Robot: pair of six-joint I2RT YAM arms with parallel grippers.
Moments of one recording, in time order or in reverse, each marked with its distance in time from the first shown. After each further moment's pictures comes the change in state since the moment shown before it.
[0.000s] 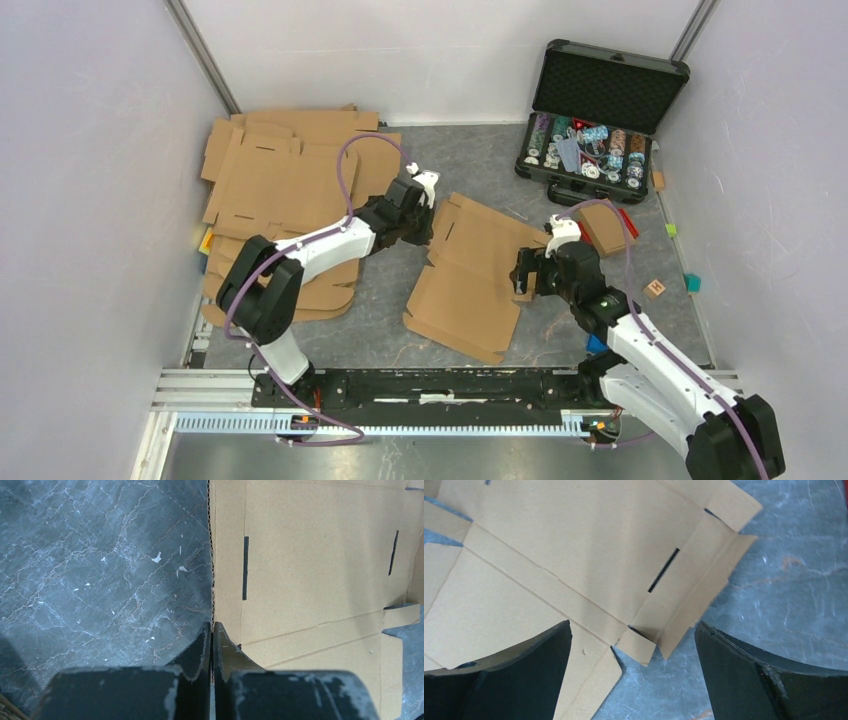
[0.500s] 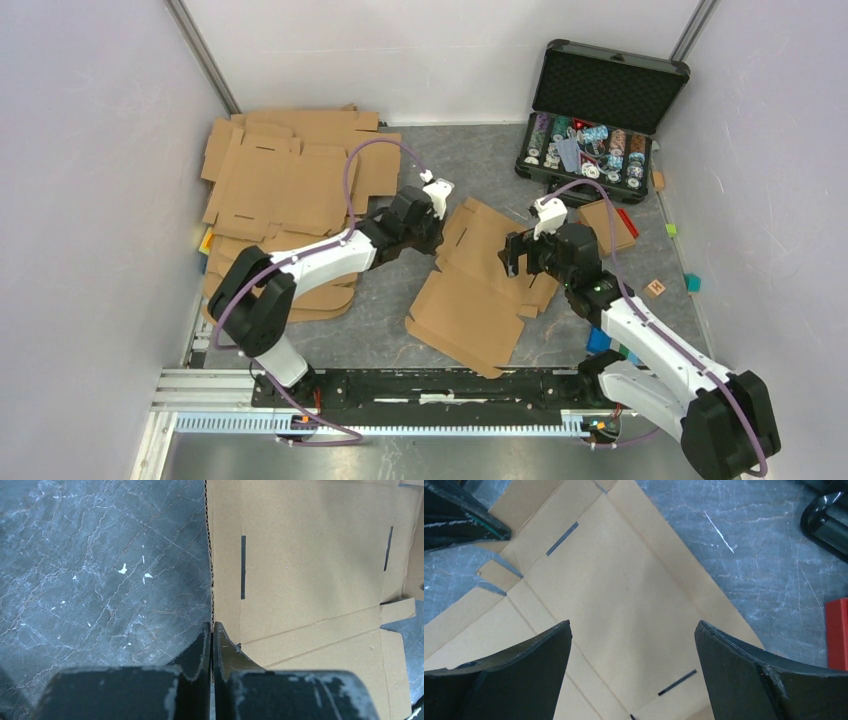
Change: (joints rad) left arm -0.079 -0.054 -0.055 0.080 -0.007 0.082; right arm -0.002 0.119 0.098 0.185 -0.124 -0.203
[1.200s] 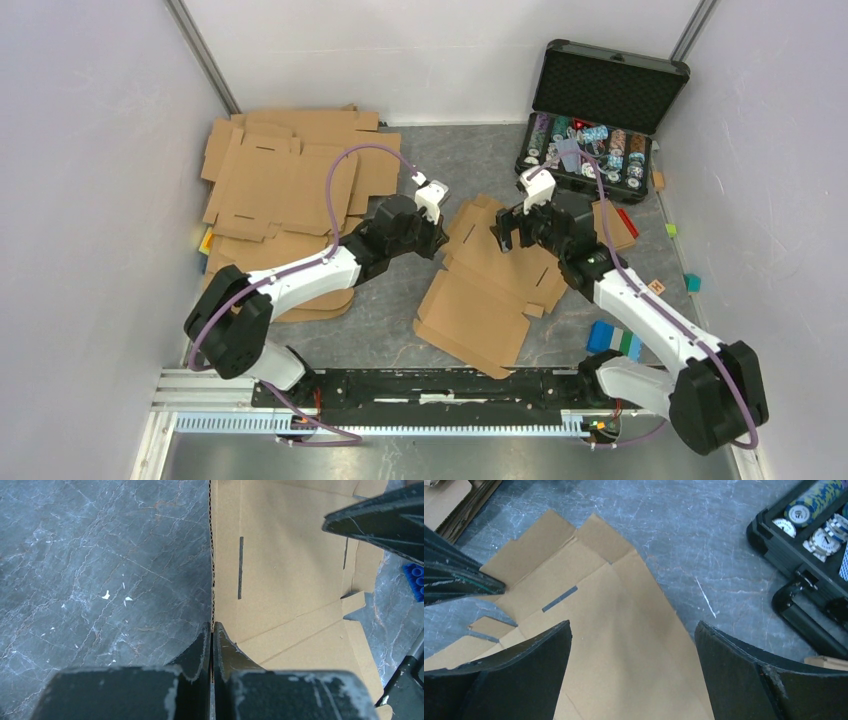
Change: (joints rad) left arm -0.023 -0.163 -0.158 0.205 0.072 0.012; right arm -0.013 0.149 0.168 0.069 -0.060 -0.141
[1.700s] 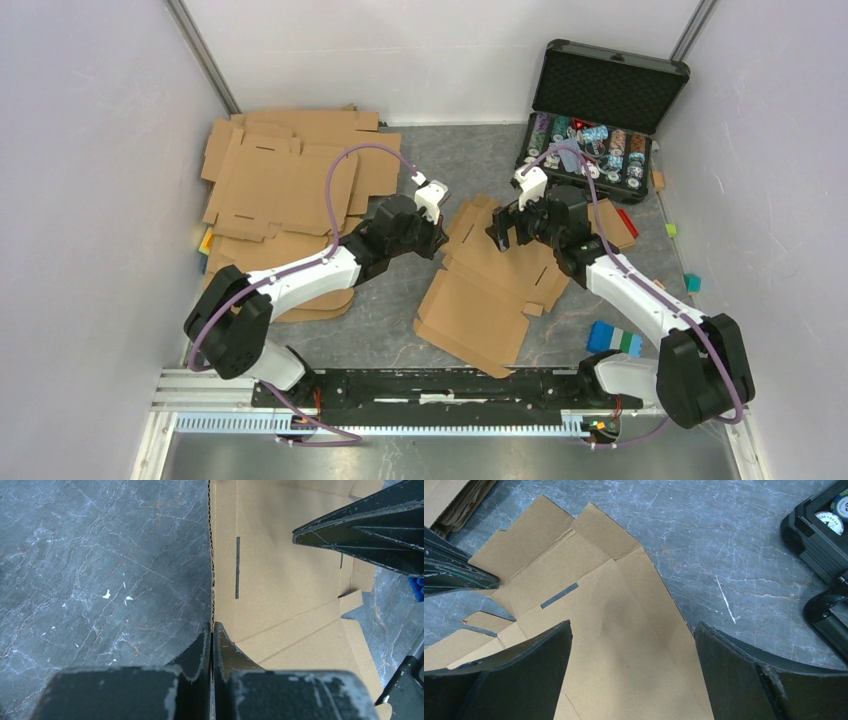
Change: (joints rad) left arm 0.000 -0.002 0.000 0.001 -0.001 0.000; right arm -0.049 0.152 0.055 0.023 -0.143 -0.031
